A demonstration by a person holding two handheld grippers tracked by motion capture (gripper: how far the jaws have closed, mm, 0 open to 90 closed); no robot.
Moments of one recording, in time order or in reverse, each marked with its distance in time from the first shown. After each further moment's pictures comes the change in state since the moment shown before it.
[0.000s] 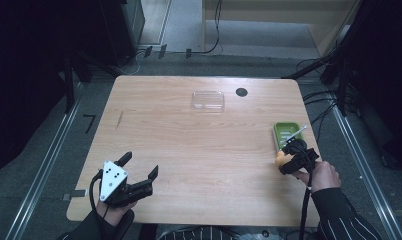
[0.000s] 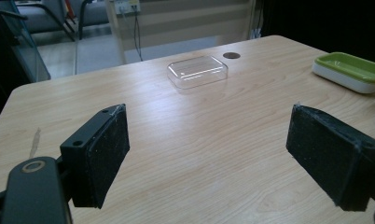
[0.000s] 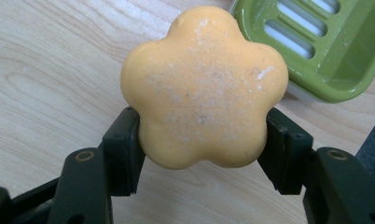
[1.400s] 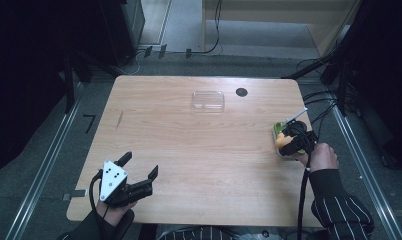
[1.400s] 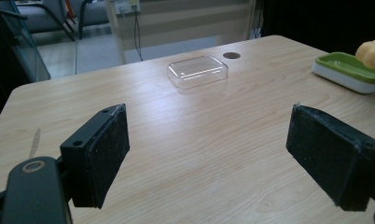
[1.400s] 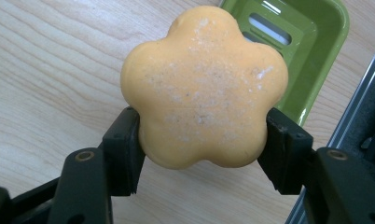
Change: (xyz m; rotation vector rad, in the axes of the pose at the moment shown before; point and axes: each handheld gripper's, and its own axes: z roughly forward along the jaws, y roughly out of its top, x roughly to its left) left arm 0.000 0.000 0.000 0.001 -0.001 0.001; right arm -0.023 0.038 -0.011 -0.058 -0.041 0.021
